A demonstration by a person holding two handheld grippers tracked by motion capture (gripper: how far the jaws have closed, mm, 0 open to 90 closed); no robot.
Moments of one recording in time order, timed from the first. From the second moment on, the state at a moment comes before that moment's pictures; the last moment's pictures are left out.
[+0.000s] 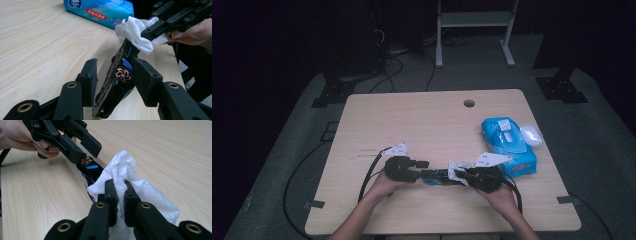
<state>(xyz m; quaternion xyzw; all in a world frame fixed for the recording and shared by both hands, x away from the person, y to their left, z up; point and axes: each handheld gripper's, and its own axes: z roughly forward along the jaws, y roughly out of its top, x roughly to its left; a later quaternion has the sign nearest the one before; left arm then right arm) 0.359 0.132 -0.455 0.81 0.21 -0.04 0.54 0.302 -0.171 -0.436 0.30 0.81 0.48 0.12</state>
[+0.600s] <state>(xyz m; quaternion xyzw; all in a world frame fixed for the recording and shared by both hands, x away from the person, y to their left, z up) 0.350 0.131 -0.455 0.82 0.20 -0.04 0.53 0.290 -0.172 -0.435 0.29 0.82 0.48 0.11</state>
